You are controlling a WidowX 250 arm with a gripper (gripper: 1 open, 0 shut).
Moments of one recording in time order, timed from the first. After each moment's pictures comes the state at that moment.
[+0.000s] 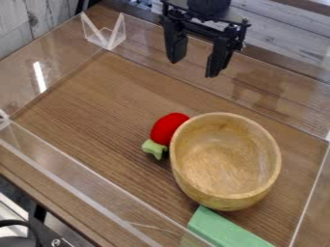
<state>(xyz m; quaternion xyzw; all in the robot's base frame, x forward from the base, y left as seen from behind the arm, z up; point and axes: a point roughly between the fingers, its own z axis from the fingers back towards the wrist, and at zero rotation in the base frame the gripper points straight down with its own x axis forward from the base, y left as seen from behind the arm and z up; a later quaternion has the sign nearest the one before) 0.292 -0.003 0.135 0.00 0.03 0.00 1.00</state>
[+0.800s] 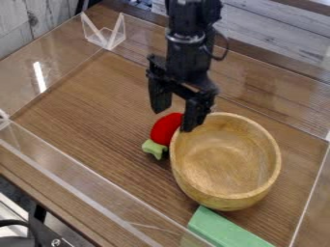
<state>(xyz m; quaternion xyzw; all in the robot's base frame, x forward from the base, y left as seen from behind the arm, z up) 0.260 0.001 0.075 -0.01 0.03 -0.10 0.99</state>
